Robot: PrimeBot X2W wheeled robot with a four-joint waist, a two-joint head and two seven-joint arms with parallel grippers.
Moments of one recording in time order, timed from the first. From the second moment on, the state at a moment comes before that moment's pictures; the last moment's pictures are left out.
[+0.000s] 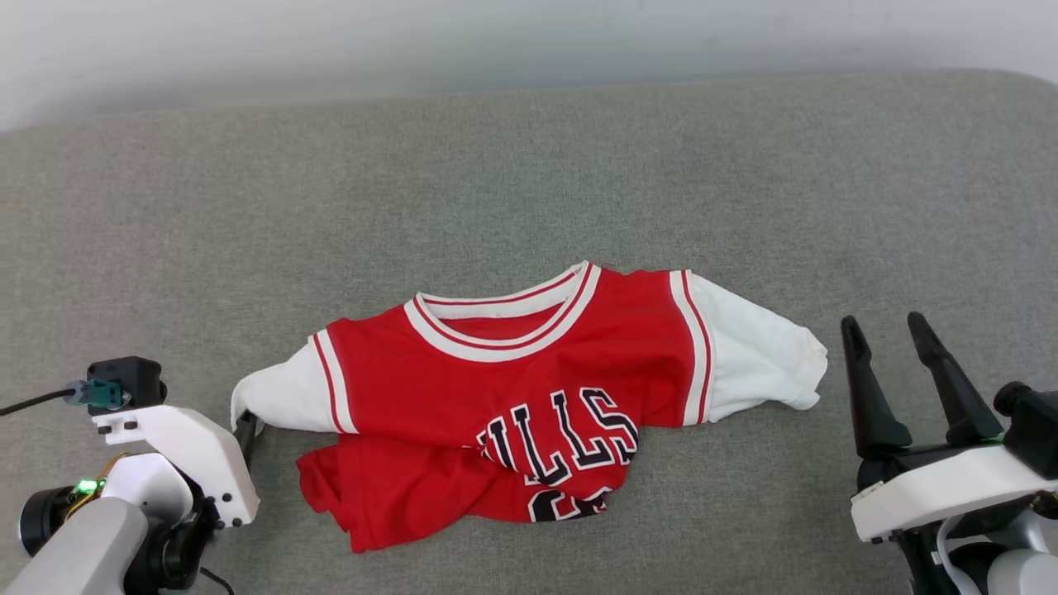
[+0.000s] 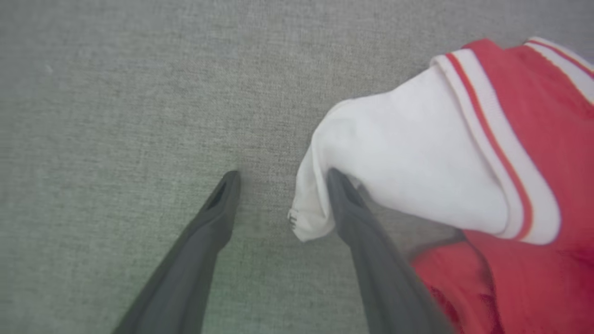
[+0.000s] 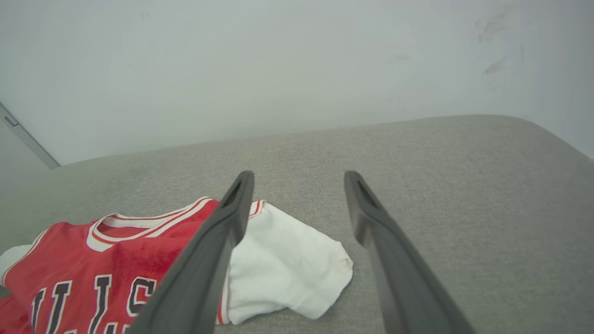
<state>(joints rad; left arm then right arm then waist) -0.30 0.66 -0.49 0.25 -0.95 0.30 0.31 -0.03 -0.05 -0.03 -0.14 0.24 0.13 0.04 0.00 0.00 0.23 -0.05</state>
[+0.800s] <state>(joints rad) -0.16 0.55 -0.52 -0.04 -0.69 0.42 -0.19 0.05 -0.05 -0.11 -0.12 0.23 0.13 0.13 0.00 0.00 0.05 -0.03</state>
